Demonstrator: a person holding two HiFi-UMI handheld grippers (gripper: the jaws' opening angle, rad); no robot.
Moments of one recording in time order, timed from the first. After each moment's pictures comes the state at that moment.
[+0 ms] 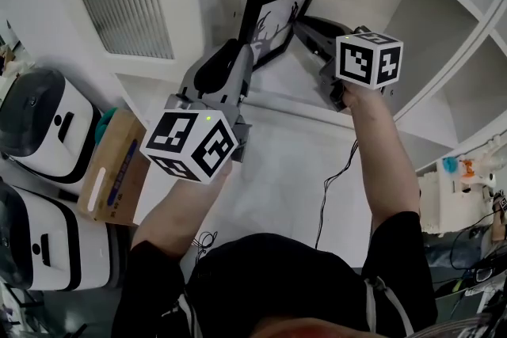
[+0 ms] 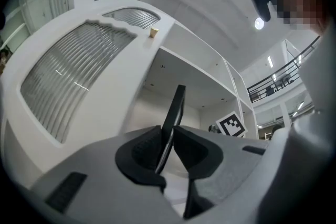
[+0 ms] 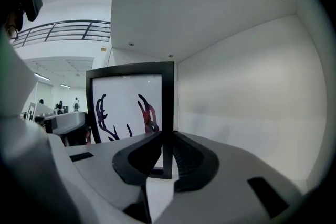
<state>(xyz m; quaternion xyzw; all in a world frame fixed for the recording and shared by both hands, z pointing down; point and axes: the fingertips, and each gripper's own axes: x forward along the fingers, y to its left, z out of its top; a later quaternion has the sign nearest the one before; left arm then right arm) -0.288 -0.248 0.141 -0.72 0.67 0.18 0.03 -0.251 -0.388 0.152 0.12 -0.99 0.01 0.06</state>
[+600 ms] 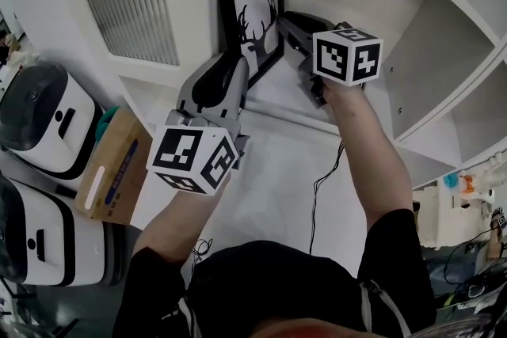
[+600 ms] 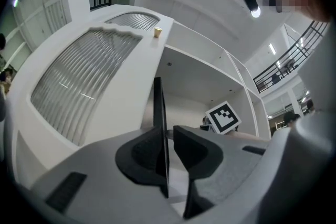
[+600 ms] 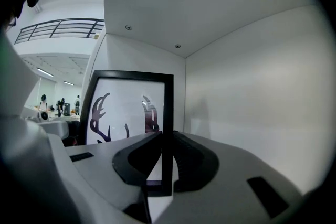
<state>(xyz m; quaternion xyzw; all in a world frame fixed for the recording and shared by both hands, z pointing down) -0.320 -0.251 0.157 -0.68 0.71 0.15 0.06 -0.322 -0.397 0.151 0.11 -0.99 -0.01 0.05</state>
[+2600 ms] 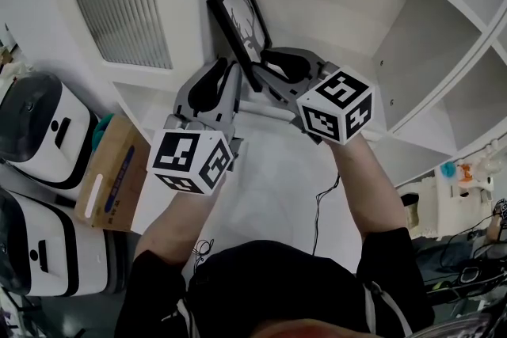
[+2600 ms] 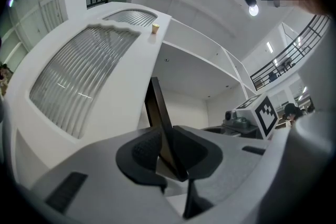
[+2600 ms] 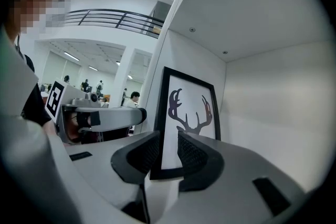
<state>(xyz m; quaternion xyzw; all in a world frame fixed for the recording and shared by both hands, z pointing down) -0.318 -0.253 0.169 -0.69 0.70 0.14 0.06 -0.297 -0.295 0.183 0.02 -0.99 -0.11 0.09</state>
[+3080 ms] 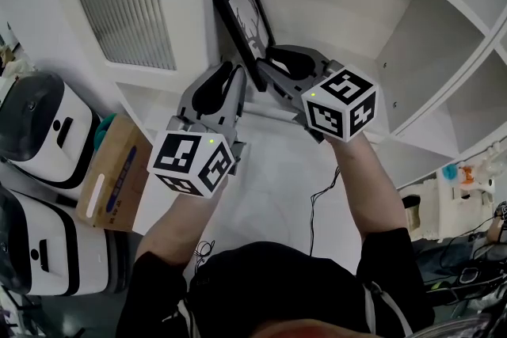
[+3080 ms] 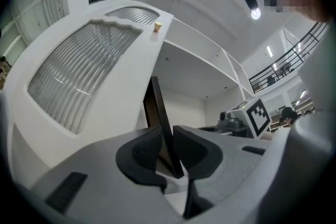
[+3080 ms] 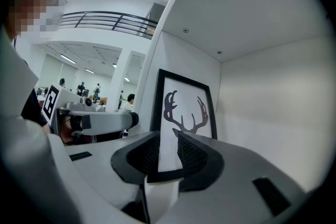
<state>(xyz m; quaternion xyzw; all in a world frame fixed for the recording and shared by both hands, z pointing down) -0.316 -0.251 0.171 -0.71 0.69 0.15 0.05 -0.300 -0.305 0.179 0.03 -0.99 -0.10 0.08</state>
